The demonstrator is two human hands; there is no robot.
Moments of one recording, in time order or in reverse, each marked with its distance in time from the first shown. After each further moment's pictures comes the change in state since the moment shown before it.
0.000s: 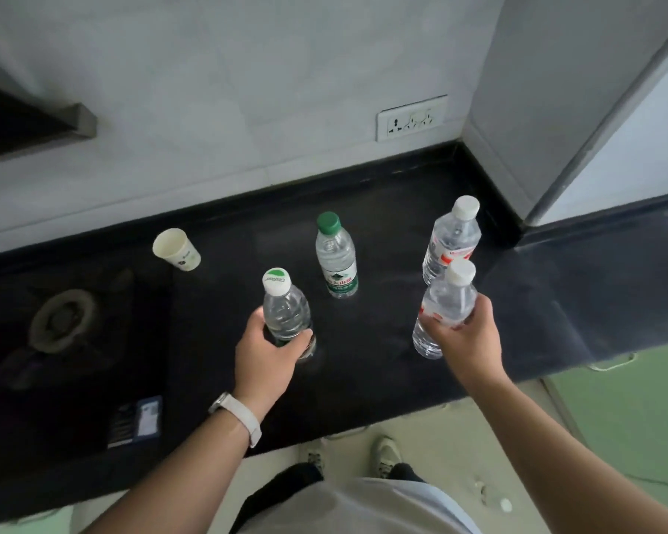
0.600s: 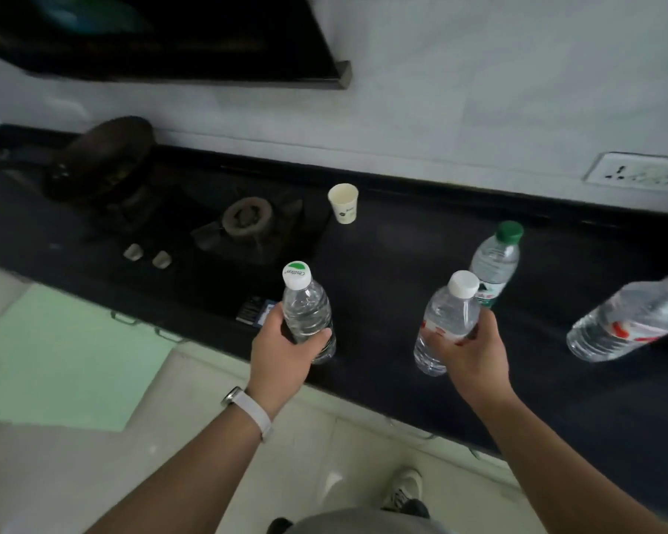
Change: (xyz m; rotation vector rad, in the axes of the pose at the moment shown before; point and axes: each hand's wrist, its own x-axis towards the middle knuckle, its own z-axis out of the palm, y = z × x) left_hand -0.099 -0.047 -0.101 -0.161 0.444 -0.177; right_hand -0.060 -0.046 0.098 -0.091 -0.564 -0.243
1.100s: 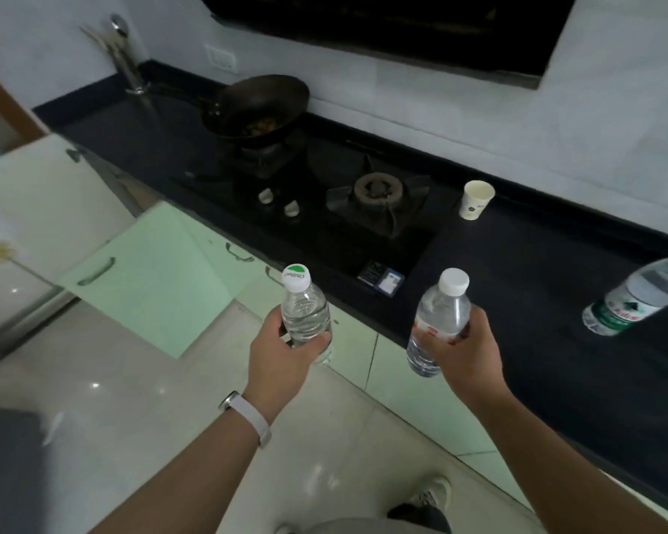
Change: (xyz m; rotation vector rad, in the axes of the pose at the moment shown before) left_hand -0.063 -0.112 -0.203 -0.145 0.221 -0.108; right_hand -0.134 -0.062 0.175 -0.103 -0.263 -0.128
